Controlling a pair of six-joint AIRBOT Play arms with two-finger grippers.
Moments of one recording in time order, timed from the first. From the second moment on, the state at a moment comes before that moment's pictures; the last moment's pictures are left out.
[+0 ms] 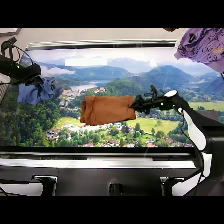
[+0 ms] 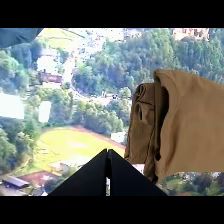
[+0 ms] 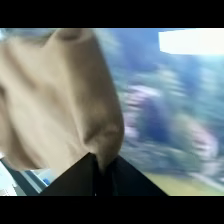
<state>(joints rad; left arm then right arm) 0.08 -1.58 1.94 1.31 -1.58 -1.72 0.02 -1.81 1.29 -0.51 1.10 1.32</state>
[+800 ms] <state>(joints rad) 0.08 -1.58 1.94 1.30 -1.58 -1.73 -0.31 -1.57 1.62 -0.71 1.11 1.66</state>
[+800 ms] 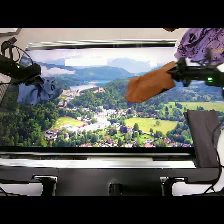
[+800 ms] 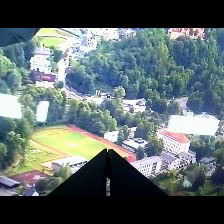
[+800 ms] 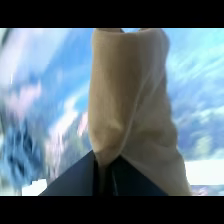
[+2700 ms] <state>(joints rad) 0.08 -1.58 1.94 1.30 -1.64 -1.75 -0.61 -1.30 1.54 -1.78 1.56 2.25</state>
